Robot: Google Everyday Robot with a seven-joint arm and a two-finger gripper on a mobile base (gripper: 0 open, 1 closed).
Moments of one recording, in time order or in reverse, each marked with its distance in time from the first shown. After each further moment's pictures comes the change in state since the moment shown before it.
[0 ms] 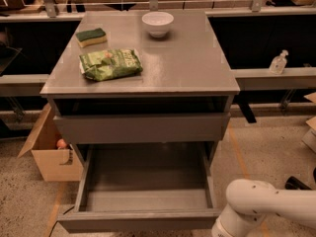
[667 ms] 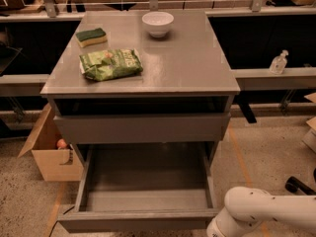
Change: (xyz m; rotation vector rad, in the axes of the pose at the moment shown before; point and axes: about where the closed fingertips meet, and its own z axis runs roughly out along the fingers) arm -0.025 -0.020 0.028 0.032 -0.115 0.033
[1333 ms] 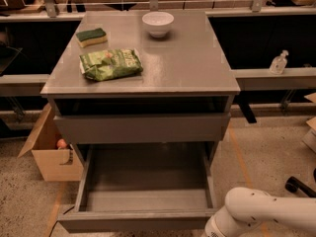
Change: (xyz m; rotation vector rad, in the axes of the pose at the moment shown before) arm -0.017 -0.004 0.002 0.011 -0.068 -0.040
